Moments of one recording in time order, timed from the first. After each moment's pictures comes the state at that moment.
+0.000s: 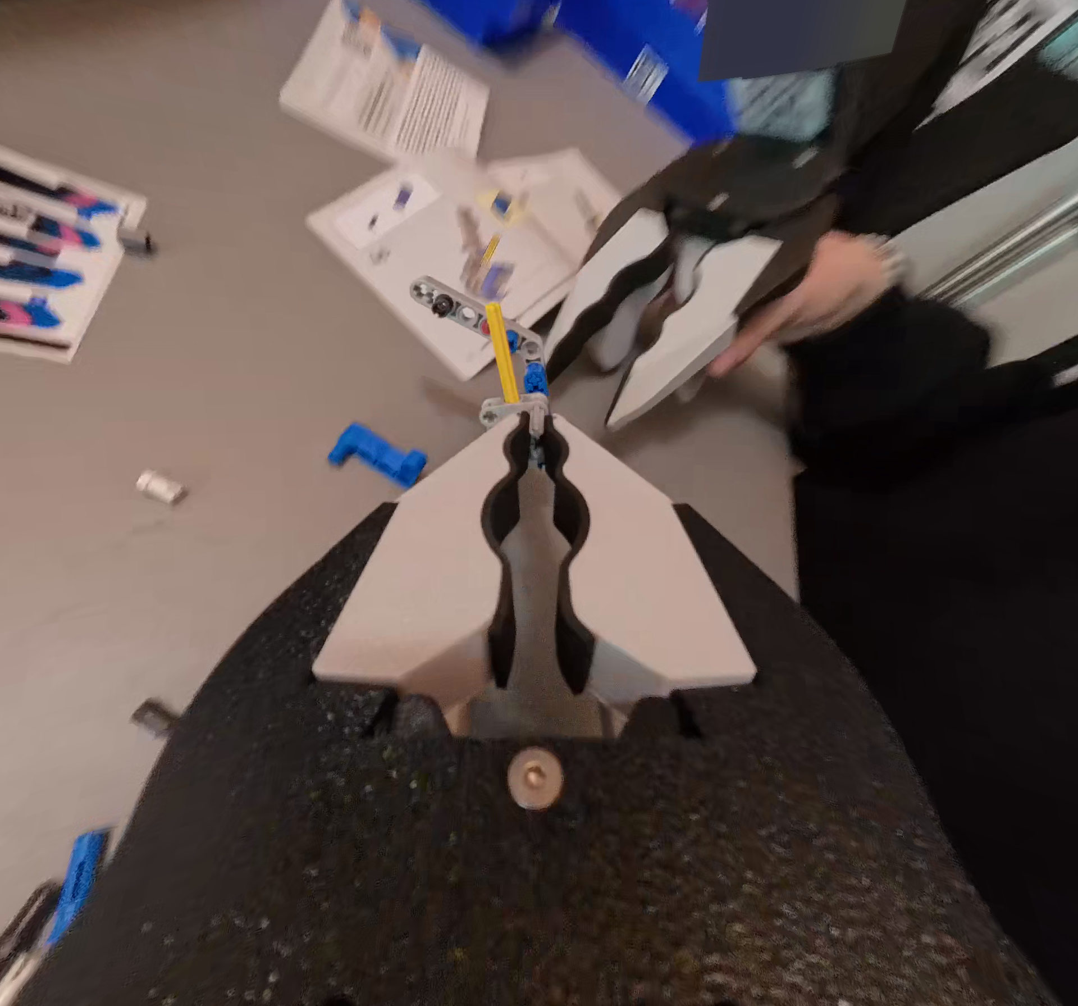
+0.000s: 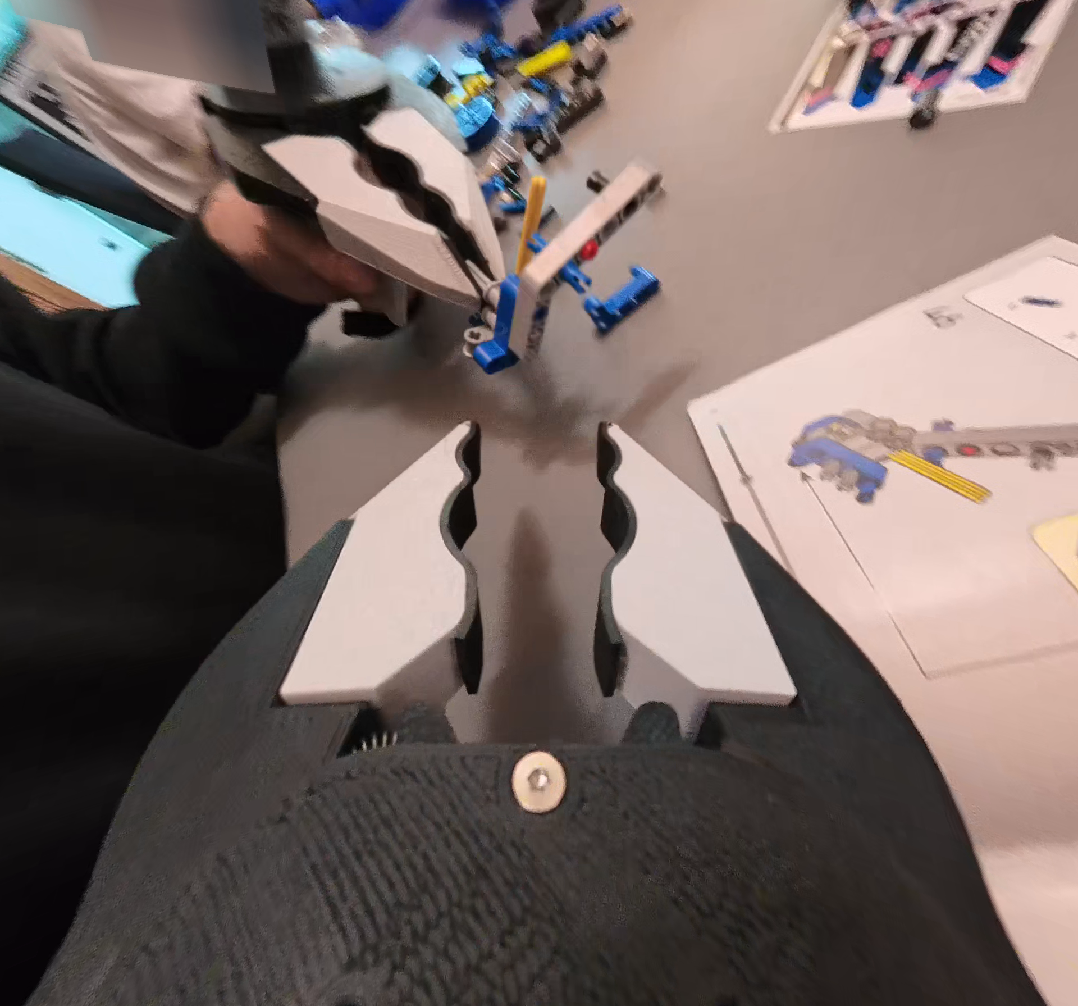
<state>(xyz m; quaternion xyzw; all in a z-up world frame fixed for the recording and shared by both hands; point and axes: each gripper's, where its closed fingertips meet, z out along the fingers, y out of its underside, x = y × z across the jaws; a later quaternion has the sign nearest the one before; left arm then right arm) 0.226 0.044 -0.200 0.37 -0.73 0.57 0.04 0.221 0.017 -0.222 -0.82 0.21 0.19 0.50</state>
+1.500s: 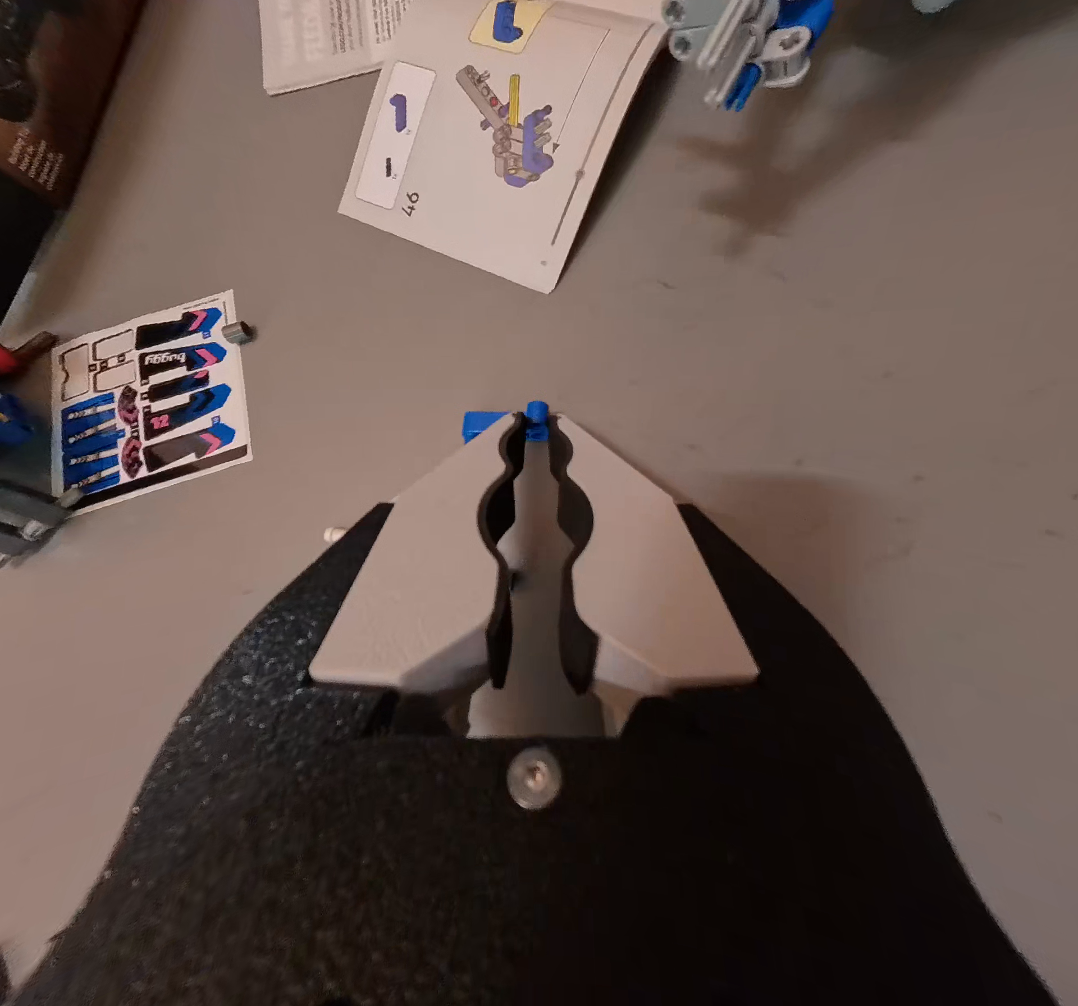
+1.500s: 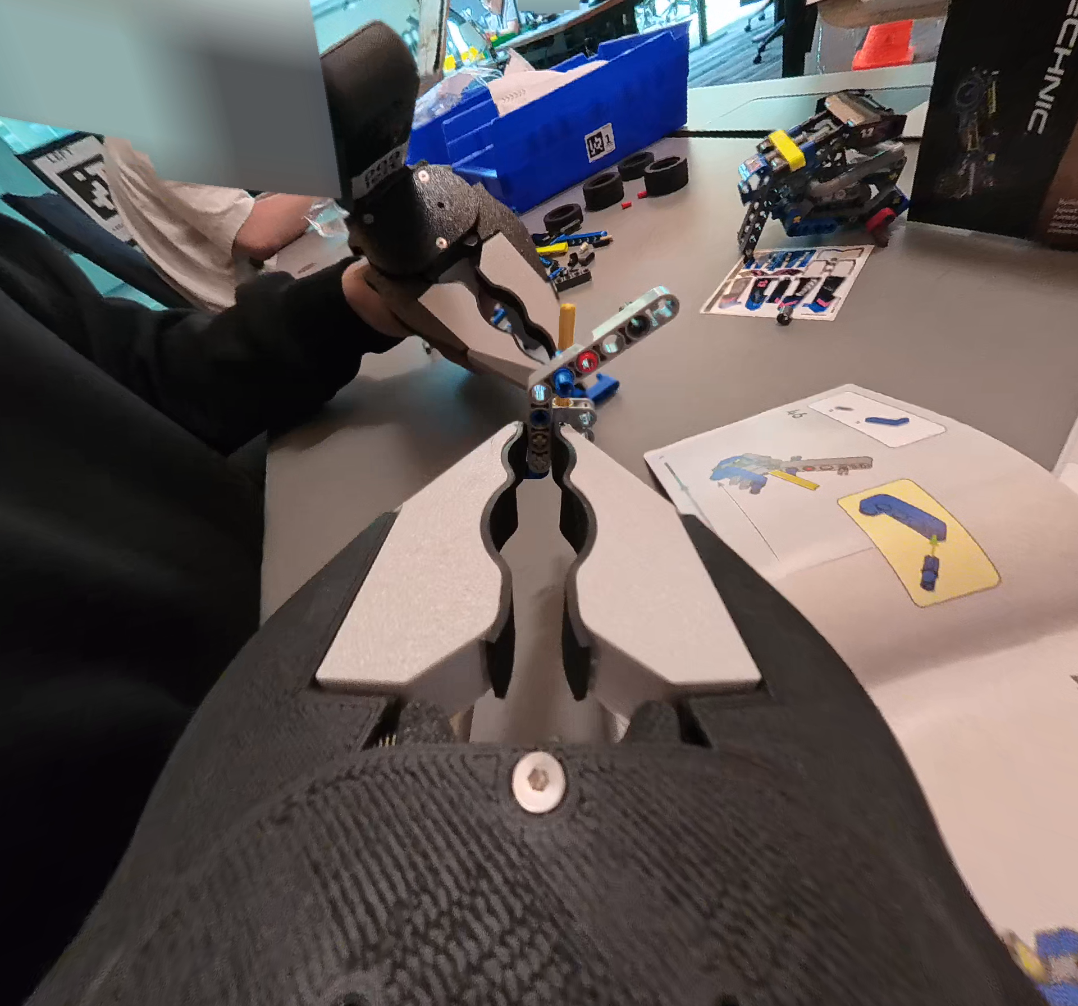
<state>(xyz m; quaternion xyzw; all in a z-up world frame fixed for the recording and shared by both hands) 0.244 0.062 -0.248 0.20 -0.90 0.37 -0.14 0.227 -0.025 -0.179 -0.76 0.17 0.08 0.63</state>
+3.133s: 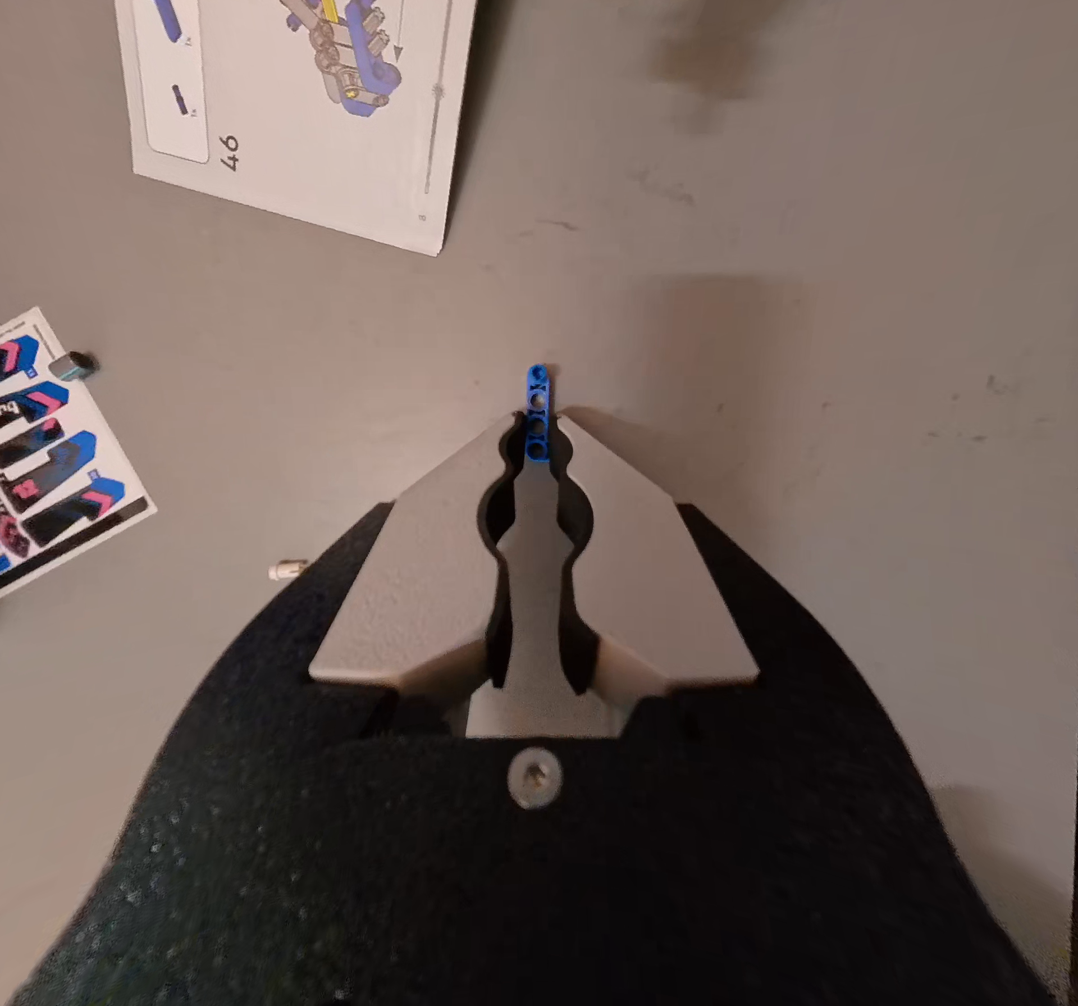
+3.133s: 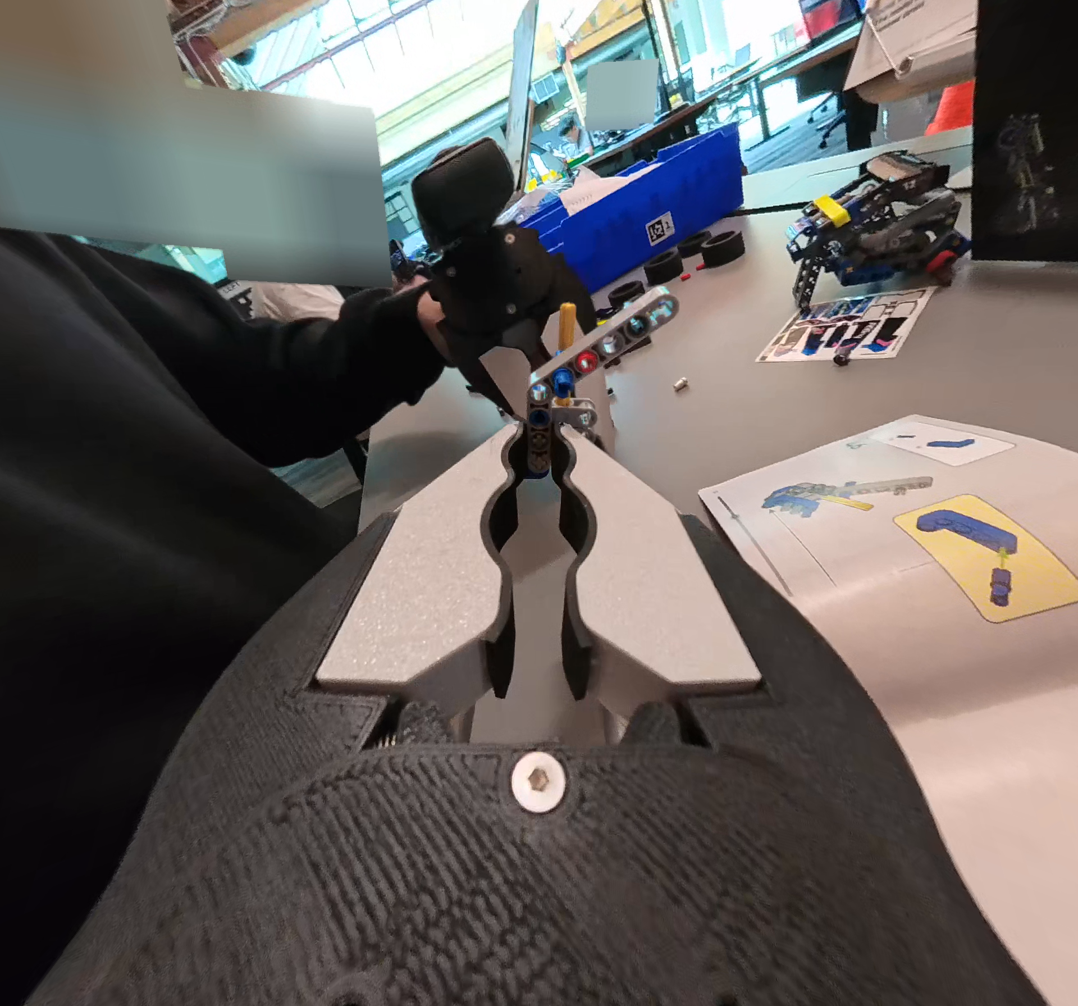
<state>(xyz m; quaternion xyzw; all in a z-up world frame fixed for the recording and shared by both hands) 0.218 0.056 -0.258 0.13 -0.96 0.26 -0.03 0.219 -0.034 -0.155 -0.68 0.17 0.15 0.69</state>
